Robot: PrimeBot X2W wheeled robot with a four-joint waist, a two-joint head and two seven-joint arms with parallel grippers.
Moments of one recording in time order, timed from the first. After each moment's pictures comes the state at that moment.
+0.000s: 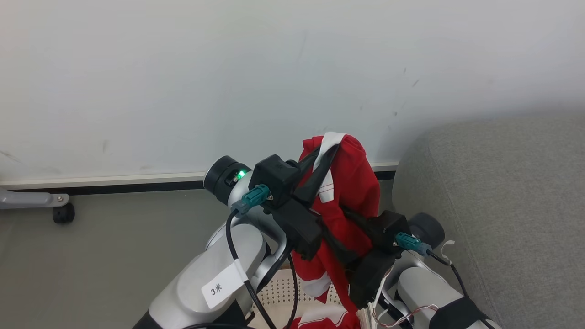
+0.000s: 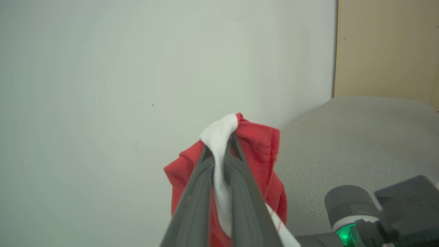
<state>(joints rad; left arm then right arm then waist) -0.71 0.04 -0.76 0.48 -0.49 -0.03 -0.18 -0.58 -0.07 0.74 0.70 0.32 0.12 -0.26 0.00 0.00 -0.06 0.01</state>
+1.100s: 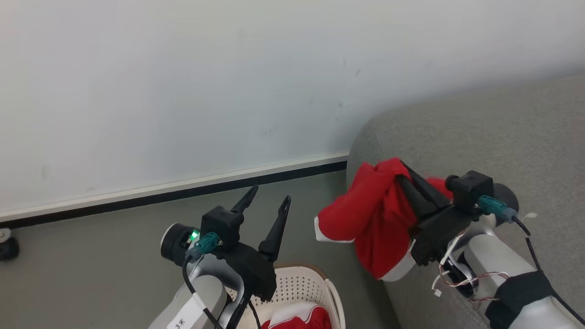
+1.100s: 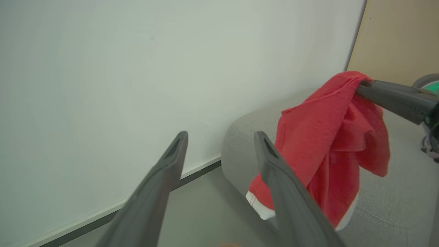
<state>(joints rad) -0.51 0.11 -0.67 0.53 -0.55 0.03 -0.22 -0.63 -0.25 0.64 0.63 0.46 0.12 -0.26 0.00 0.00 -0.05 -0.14</state>
